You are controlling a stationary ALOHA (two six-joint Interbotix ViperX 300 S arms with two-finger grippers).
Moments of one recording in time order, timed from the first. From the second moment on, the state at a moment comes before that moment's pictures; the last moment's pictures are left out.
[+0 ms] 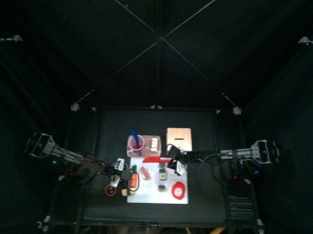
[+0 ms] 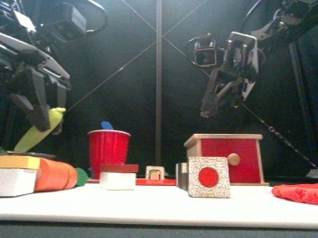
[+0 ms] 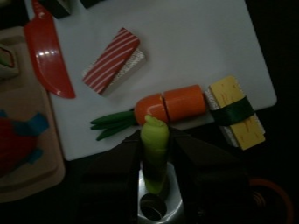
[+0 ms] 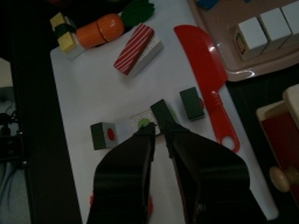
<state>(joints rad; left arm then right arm) -0.27 -0.34 0.93 0.28 0.39 -0.18 -0.06 -0.25 0.77 0.35 0.24 0.03</state>
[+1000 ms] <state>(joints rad) -0.08 -0.43 0.96 0.34 -0.50 -0.16 0.10 -0.44 0.92 0.24 -0.28 0.03</state>
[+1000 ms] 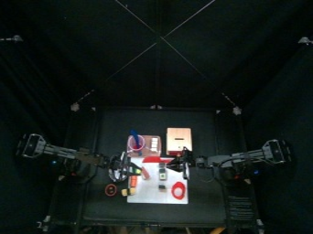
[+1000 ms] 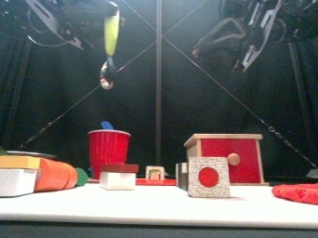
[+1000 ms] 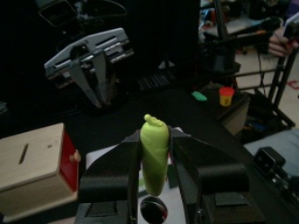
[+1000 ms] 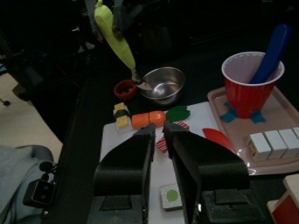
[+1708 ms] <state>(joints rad) -0.07 -0.03 0.76 0.11 -0.81 0.06 0.13 -0.41 0.95 0.21 -0.30 0.03</state>
